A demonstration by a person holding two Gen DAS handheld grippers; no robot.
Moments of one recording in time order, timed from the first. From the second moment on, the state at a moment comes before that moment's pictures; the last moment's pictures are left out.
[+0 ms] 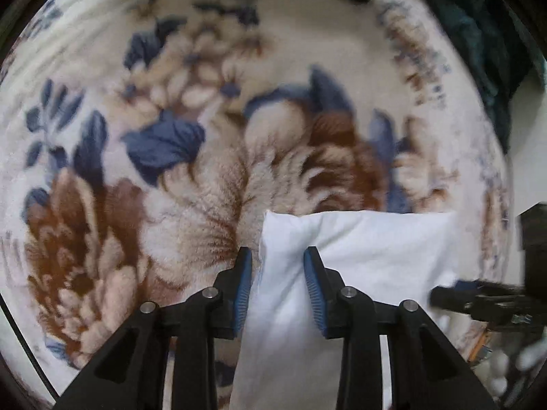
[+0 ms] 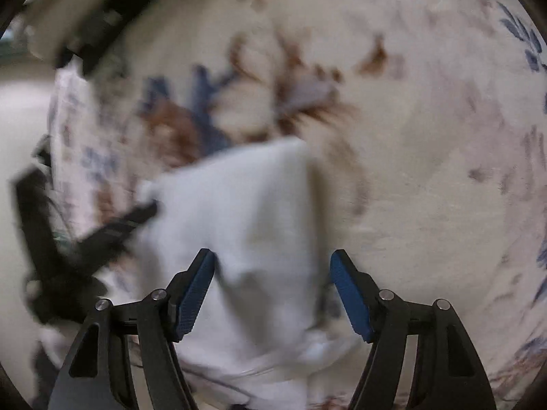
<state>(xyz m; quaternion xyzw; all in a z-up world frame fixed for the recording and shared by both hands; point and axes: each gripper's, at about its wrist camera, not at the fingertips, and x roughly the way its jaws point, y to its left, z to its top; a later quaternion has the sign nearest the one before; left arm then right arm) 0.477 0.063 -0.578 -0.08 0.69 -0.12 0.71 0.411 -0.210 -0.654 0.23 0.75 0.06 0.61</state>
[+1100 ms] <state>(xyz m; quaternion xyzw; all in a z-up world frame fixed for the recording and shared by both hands) 0.143 0.082 -0.581 -0.08 0.74 -0.18 0.64 0.065 -0.147 -0.694 0.40 0.75 -0.02 0.52</state>
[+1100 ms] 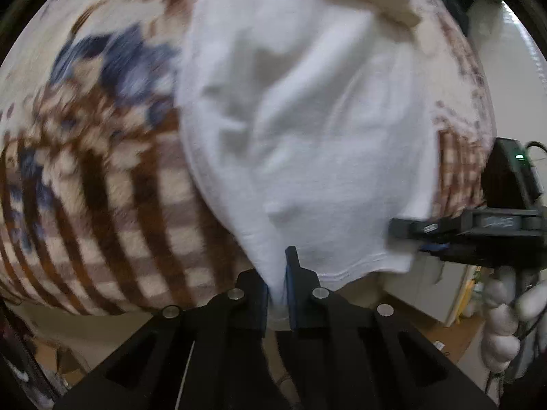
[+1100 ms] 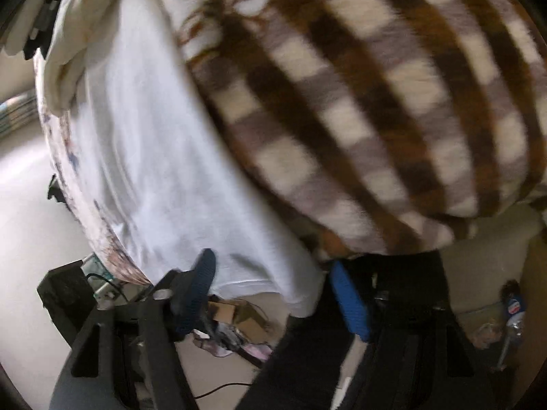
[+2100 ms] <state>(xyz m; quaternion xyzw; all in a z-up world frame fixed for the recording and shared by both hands) 0.447 0.127 -0.502 -0.36 0.58 -0.15 0.72 0.358 -0.226 -0.582 0.51 0.59 0.05 0.63</state>
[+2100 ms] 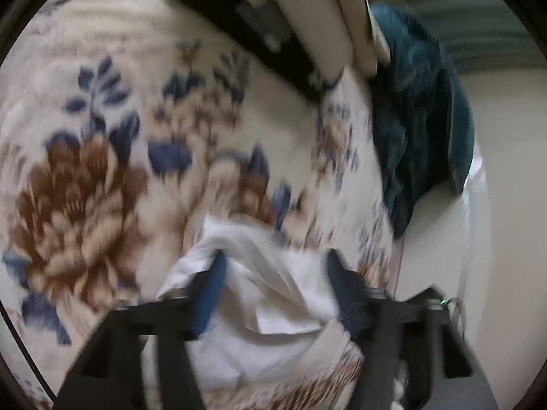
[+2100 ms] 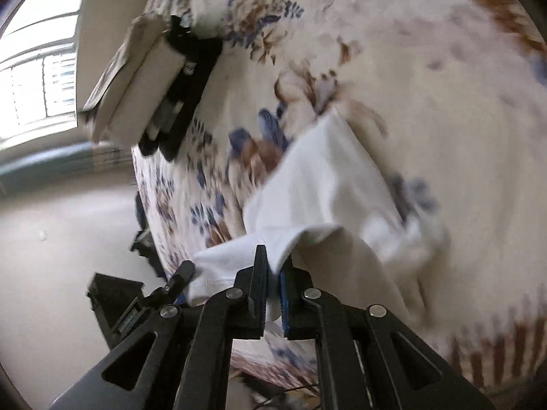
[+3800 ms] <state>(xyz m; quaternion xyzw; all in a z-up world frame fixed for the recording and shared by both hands) 0.382 0.138 -0.596 -0.21 0.72 -0.15 0.65 0.308 -0.204 -0.647 0.34 0.73 0.02 0.59</state>
